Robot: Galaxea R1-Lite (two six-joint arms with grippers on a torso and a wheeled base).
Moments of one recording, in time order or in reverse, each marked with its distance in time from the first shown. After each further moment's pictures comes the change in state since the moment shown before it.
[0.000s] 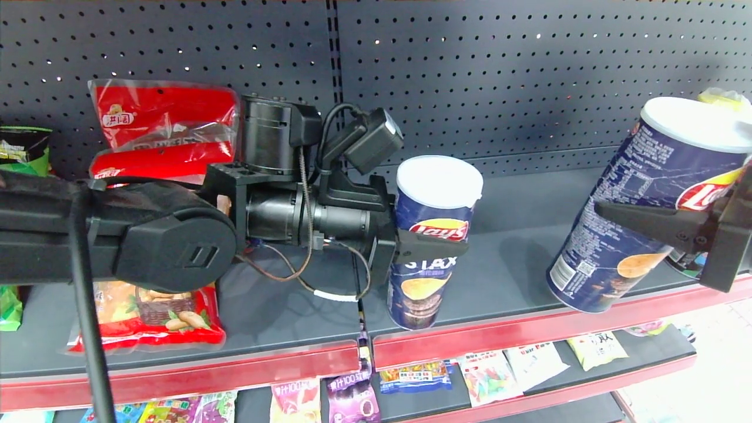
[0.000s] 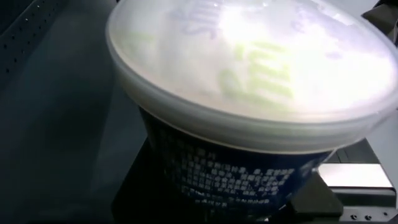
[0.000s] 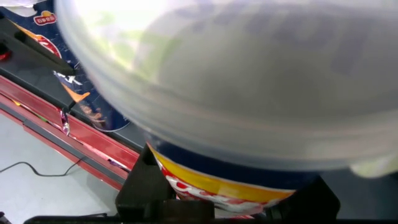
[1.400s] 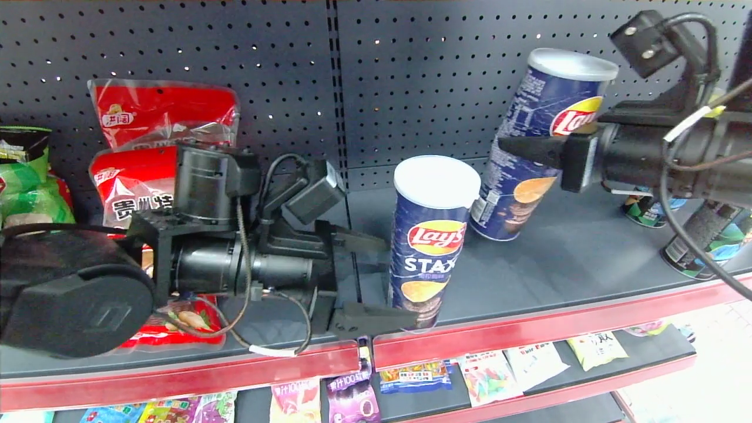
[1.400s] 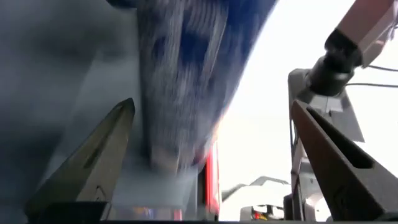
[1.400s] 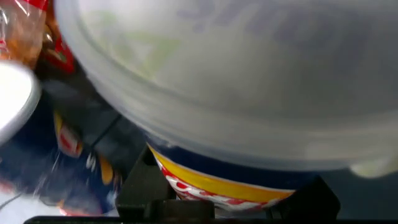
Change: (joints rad) left arm 0.071 -0.171 0.325 -0.021 0.069 -0.011; right arm 0.049 0.362 -0.288 -0.139 0.014 0.063
